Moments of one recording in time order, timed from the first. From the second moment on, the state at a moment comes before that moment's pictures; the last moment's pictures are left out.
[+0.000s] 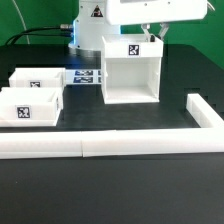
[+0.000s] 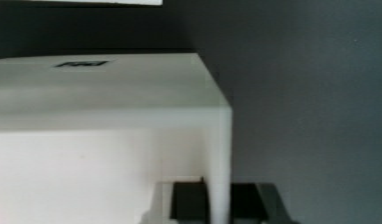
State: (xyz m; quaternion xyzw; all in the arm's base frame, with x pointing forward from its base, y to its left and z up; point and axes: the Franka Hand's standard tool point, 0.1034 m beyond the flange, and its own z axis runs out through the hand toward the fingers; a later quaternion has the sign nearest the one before) arm 0.408 0.102 0.100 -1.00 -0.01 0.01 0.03
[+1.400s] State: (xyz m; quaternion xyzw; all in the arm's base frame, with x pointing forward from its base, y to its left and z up) arm 0.547 0.093 0.101 -1.00 -0.03 -0.04 0.04
